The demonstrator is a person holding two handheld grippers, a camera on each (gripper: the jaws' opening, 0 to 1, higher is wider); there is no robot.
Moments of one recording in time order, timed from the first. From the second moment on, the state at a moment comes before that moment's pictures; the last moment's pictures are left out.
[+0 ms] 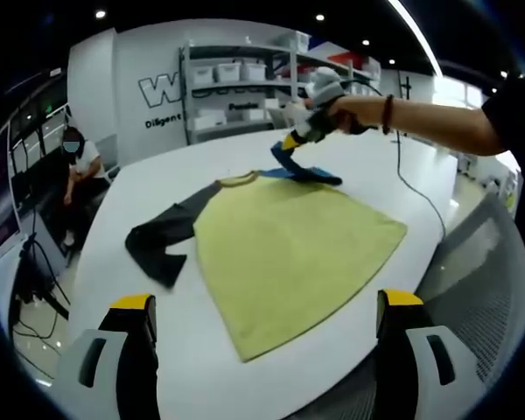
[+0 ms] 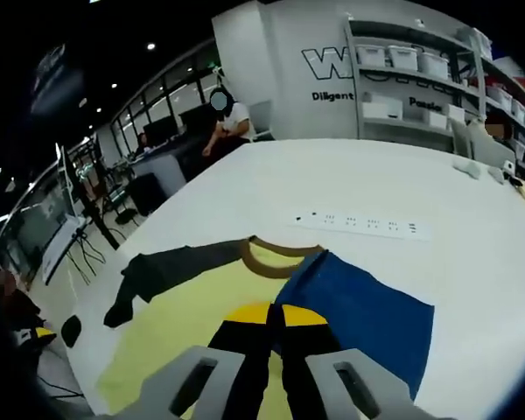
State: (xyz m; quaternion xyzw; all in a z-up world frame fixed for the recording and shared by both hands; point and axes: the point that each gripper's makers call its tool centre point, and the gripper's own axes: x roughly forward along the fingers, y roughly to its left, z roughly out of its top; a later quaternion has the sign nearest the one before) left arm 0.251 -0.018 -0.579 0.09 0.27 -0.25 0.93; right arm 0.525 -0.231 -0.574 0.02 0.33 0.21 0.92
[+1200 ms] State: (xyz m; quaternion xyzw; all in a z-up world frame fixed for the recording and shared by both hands) left arm 0.248 -0.013 -0.580 0.09 0.27 -0.25 0.93; right arm 0.505 -0.114 -0.563 0.00 0.33 0.30 0.90
